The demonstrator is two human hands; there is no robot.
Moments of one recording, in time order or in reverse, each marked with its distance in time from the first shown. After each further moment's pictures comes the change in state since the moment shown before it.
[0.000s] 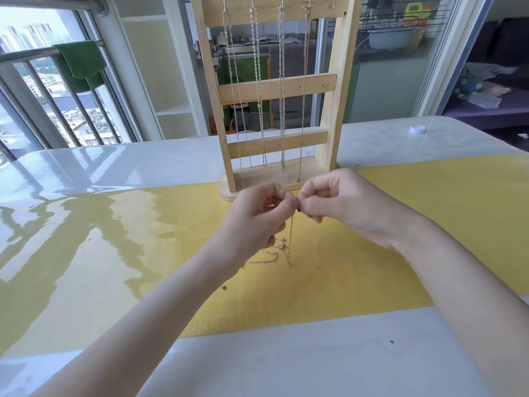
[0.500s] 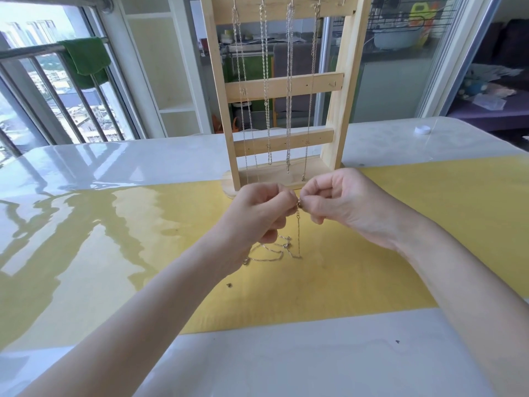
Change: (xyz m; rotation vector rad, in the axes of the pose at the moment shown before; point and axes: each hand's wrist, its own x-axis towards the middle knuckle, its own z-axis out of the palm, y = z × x) left_hand 0.002 0.001 -0.009 -0.079 -0.041 -0.062; right_hand 0.000 0.000 0.005 0.078 -0.037 -0.026
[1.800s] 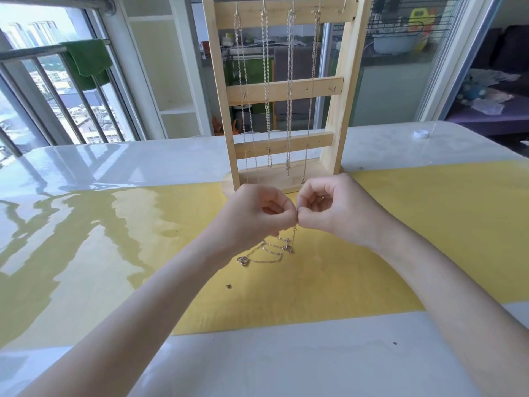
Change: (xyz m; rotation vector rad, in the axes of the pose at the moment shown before) left_hand 0.005 0.000 -0.006 0.319 0.020 0.118; right_hand 0.002 0.003 0.010 -0.259 0.159 -0.088
